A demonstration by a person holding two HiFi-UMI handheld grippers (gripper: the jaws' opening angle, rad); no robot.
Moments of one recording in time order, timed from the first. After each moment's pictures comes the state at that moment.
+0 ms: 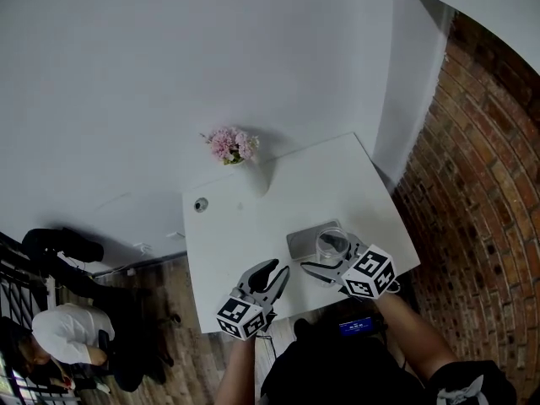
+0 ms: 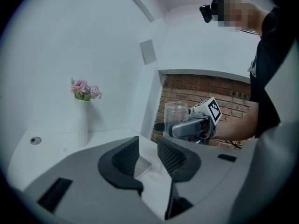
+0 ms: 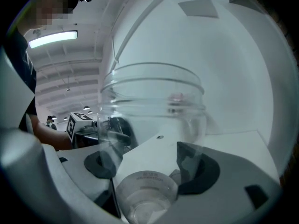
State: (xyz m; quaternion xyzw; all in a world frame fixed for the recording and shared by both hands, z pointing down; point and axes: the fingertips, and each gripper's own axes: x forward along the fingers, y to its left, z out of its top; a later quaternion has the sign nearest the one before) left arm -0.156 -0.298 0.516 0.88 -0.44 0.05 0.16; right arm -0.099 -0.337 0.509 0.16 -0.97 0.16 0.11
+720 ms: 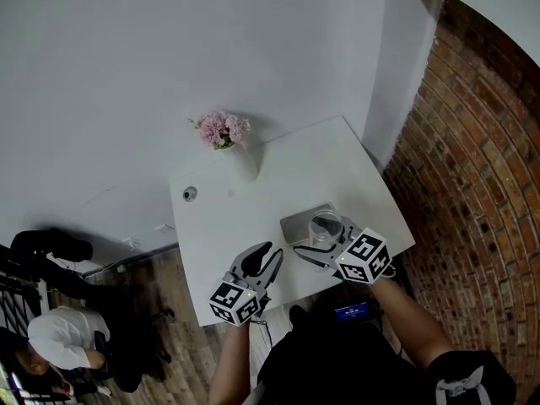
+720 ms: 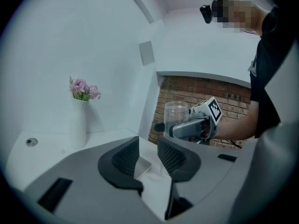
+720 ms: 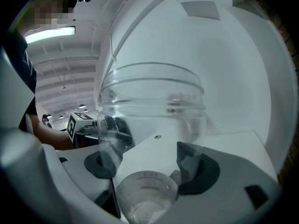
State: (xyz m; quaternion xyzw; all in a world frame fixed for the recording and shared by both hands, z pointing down) left arm -0.167 -0.302 0.515 0.89 -0.42 0.04 0.16; right arm -0.111 -0.335 0.505 0.18 -0.96 0.15 0.12
